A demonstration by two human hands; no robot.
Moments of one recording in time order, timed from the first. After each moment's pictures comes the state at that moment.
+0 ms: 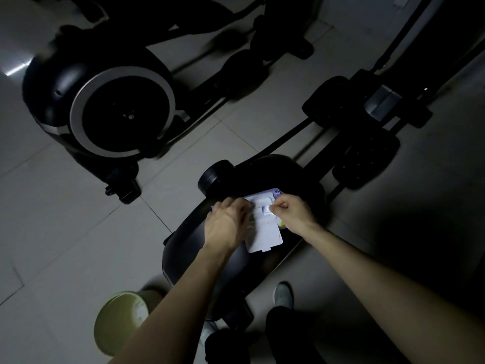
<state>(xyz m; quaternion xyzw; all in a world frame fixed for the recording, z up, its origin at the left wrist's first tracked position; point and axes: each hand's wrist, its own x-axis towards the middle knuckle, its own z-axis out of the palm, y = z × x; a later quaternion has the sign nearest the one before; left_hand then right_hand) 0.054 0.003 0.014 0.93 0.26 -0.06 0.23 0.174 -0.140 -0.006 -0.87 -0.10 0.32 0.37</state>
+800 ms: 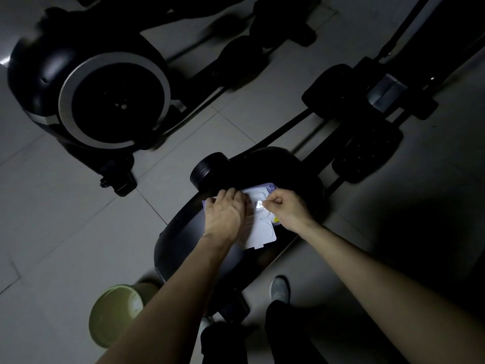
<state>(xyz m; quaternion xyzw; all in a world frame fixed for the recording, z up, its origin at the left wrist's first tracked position) 0.079 -0.008 -0.004 0.97 0.21 -0.09 0.07 0.183 -0.144 -0.027 -0.85 -0.12 0.33 0.40</state>
